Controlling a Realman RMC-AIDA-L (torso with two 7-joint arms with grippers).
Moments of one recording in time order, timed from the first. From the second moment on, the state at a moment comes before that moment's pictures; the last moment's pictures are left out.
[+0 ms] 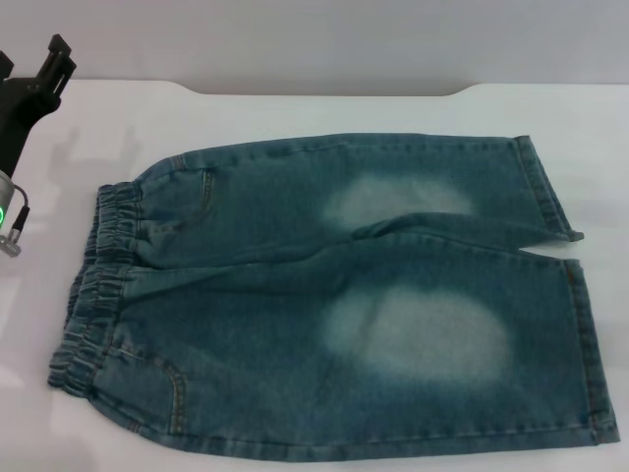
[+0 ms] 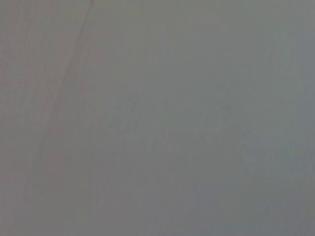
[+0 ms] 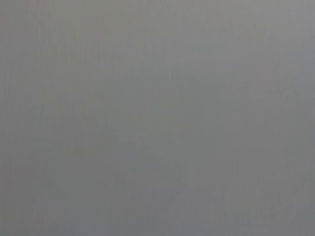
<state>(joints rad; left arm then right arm) -0.62 -2.08 0.89 0.03 0.42 1.11 -0.55 0.46 2.07 -0.39 -0.07 -0.79 -1.50 0.36</state>
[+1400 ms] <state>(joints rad) -0.58 -2.00 1.24 0.45 0.67 0.90 -1.02 0.47 2.07 -0.41 -0.04 -0.84 -1.40 0.37</state>
